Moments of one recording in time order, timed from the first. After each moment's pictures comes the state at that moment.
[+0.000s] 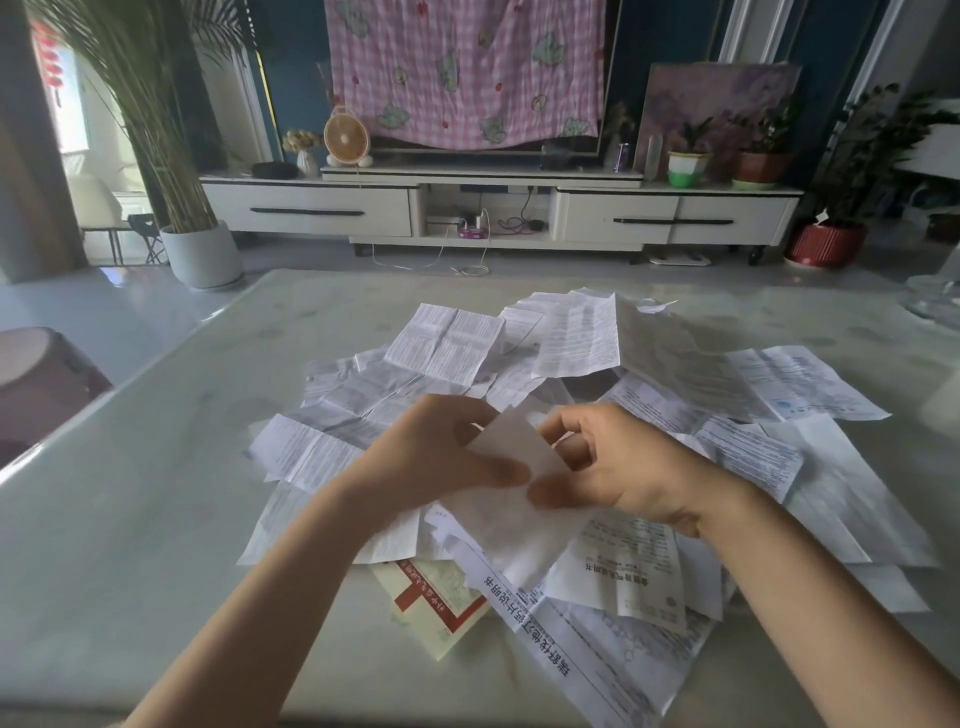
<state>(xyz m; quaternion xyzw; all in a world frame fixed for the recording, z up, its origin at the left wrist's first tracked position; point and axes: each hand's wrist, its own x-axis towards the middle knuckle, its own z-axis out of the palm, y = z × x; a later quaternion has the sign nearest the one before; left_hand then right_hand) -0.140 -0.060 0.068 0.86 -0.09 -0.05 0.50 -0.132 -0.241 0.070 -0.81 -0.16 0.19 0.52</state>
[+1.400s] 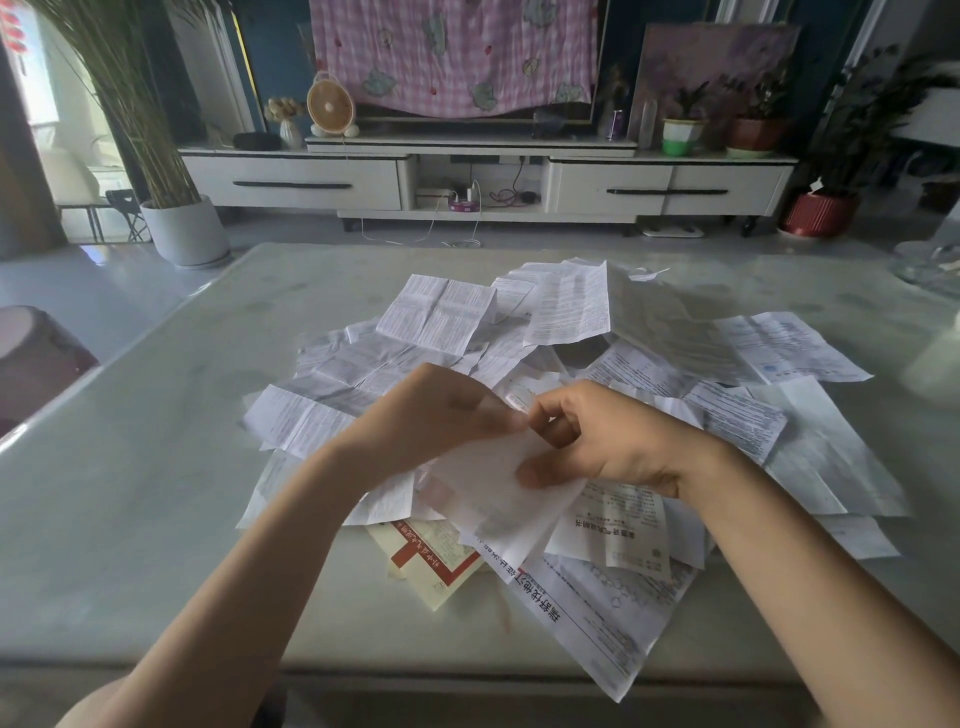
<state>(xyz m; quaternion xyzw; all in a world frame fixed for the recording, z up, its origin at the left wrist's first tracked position) -0.138 -0.060 0.063 0.86 -0.11 -0.07 0.49 -0.134 -0.239 0.062 -0.83 -0.19 0.21 0.49</state>
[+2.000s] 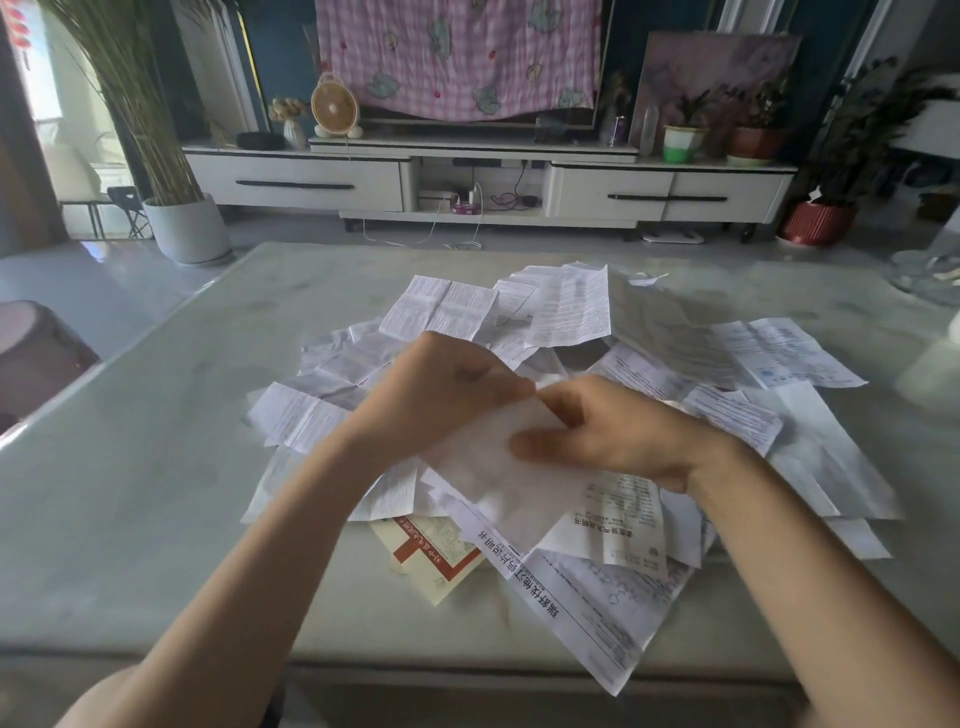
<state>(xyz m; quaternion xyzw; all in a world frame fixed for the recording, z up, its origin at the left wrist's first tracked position) -0.144 -0.068 0.081 0.88 -0.12 0.05 0.46 -0.139 -0.241 0.074 -0.81 -0.24 0.21 0.49</state>
